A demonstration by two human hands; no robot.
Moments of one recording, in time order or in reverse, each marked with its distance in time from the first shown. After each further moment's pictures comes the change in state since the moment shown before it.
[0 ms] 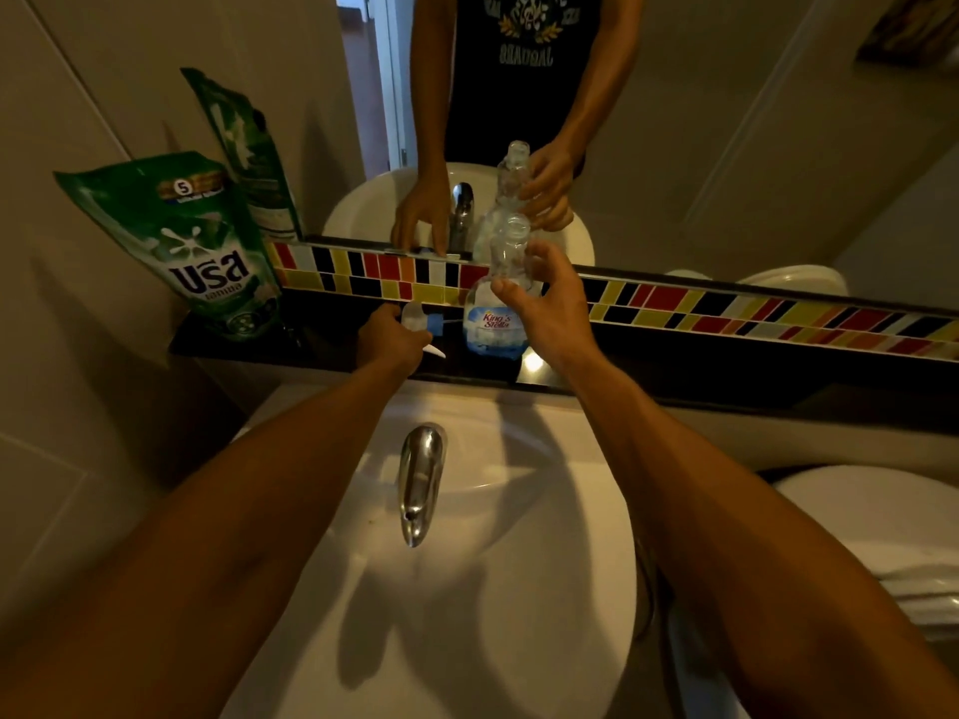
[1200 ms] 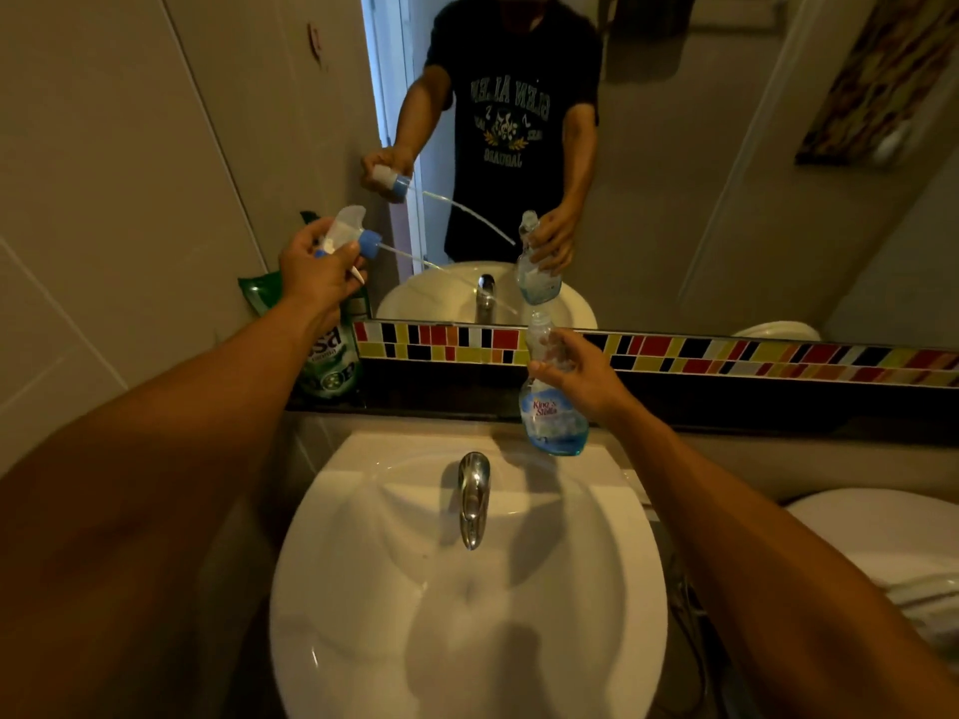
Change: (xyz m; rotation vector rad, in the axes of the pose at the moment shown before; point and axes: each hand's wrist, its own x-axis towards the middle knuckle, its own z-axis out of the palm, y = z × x) left_hand -0.038 0.126 -0.231 -0.734 0.067 0.237; right_hand -0.086 -0.047 -0.025 -0.110 -0.153 0.049
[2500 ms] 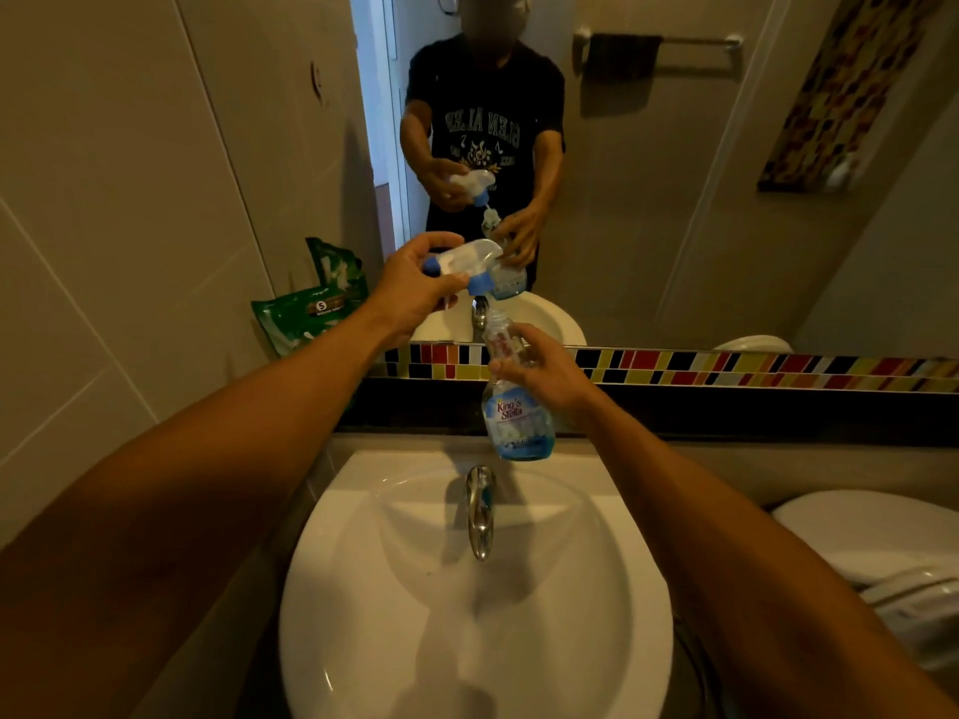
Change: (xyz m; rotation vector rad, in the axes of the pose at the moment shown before) left_hand -0.054 0.015 0.052 0.185 -0.580 0.163; right_hand 0.002 -0.051 0.041 0.008 -0.071 -0.056
